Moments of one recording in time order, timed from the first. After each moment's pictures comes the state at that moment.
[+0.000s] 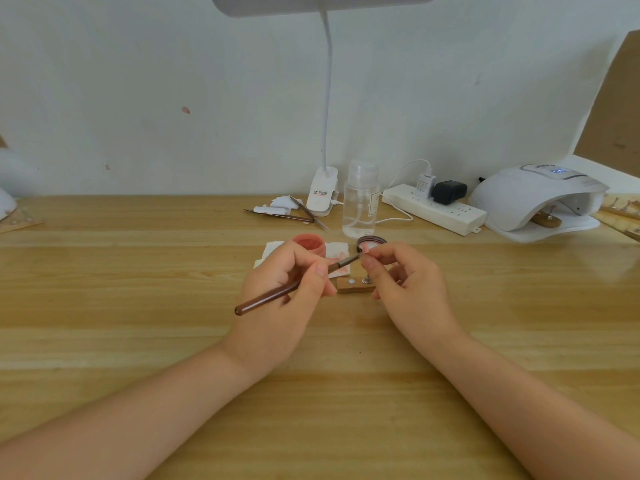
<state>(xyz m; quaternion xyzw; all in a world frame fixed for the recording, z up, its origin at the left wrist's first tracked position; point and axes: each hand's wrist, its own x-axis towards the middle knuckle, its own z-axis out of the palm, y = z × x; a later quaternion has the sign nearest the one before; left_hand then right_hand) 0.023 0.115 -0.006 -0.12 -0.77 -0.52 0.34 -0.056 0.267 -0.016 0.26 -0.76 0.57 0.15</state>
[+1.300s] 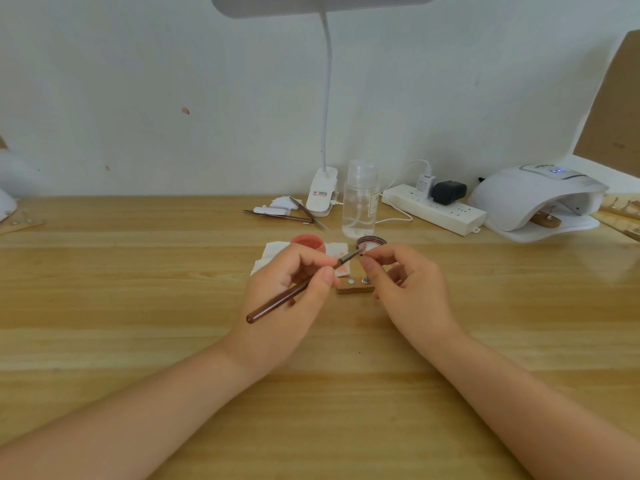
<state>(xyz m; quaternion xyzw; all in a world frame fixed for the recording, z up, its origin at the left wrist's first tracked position) 0.022 0.115 -0.008 -0.14 -0.76 -0.56 0.30 -0.053 0.268 -0.013 0.25 -0.77 0.57 0.14</state>
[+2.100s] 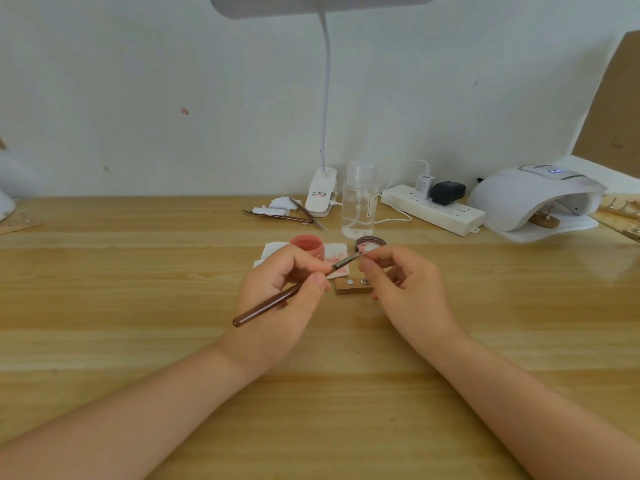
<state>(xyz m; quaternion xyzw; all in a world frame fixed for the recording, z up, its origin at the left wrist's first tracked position) 0.024 0.112 -0.007 -0.14 -0.75 -0.56 0.32 -0.055 0.268 -0.015 0.25 -0.77 0.57 0.14</state>
